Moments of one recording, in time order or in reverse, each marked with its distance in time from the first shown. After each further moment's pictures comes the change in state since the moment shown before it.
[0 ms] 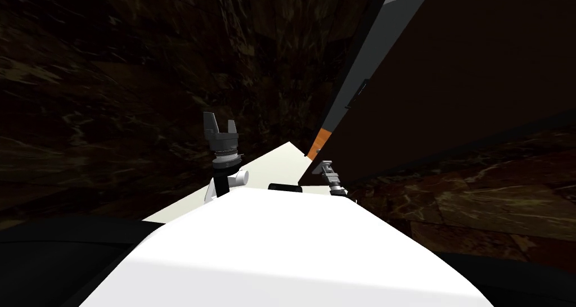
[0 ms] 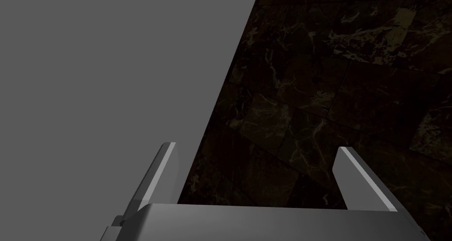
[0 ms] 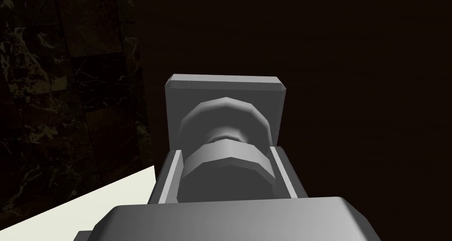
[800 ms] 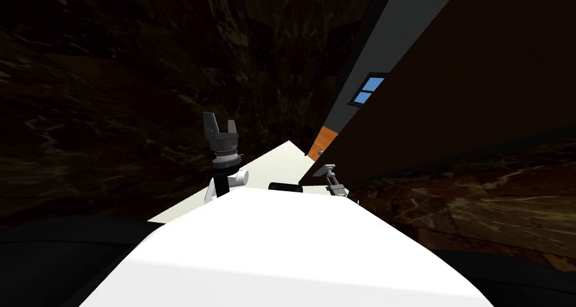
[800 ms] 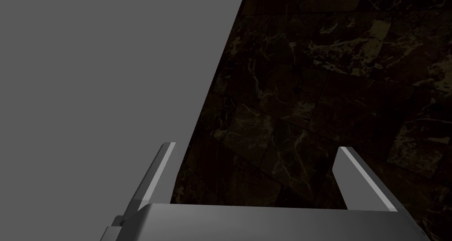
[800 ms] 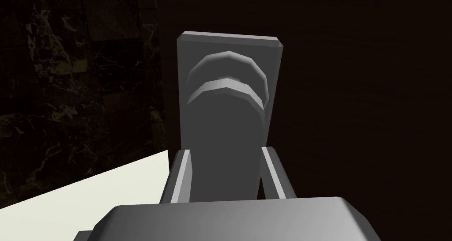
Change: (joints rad) arm 0.097 -0.102 0.120 0.067 0.111 -0.235 -0.103
